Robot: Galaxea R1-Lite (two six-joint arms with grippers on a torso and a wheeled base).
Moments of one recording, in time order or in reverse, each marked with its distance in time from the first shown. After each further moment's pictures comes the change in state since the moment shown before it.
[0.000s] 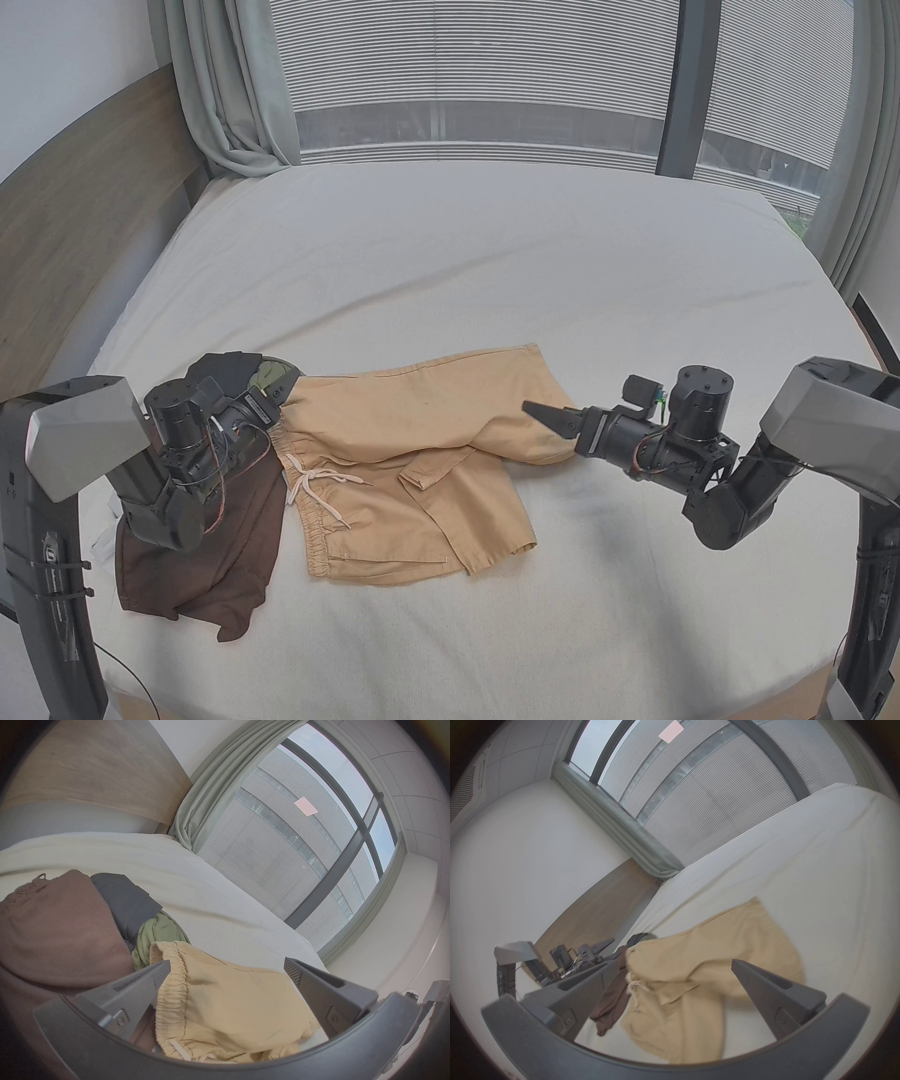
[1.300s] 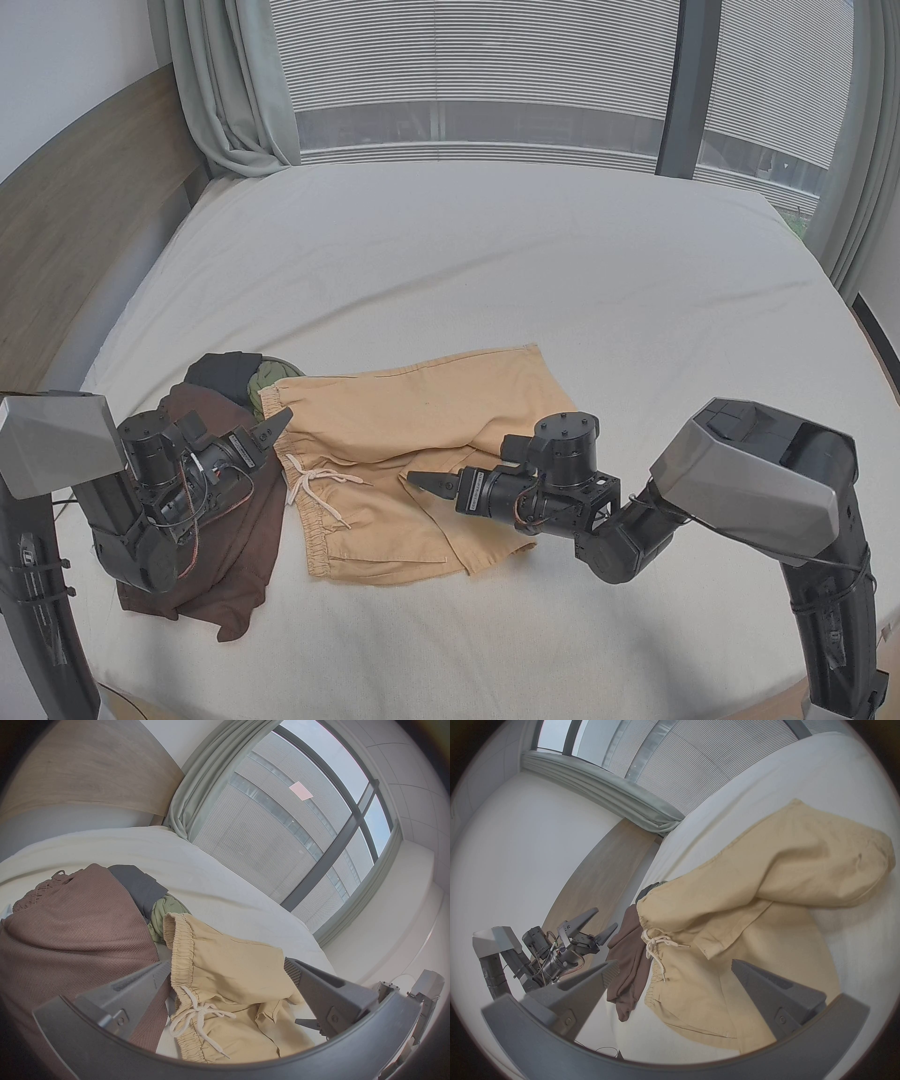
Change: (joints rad) left arm 0.006 -0.108 0.313 -0.121 -0.082 0.063; right arm 0.251 0.209 -0.295 0.289 -0.085 0.146
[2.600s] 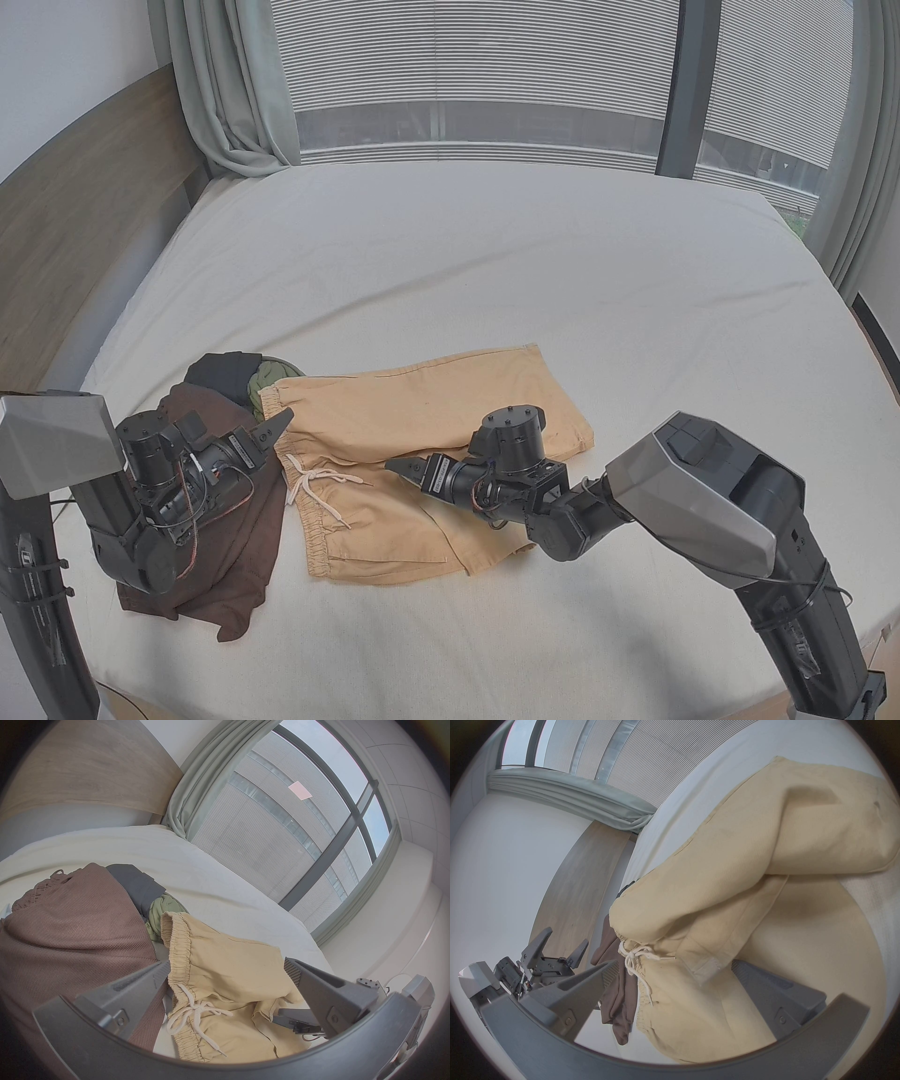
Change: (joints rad) left arm -0.001 -0.009 0.010 -0.001 -0.014 -0.002; right arm 0.026 0.172 -0.396 0.304 -0.075 0.149
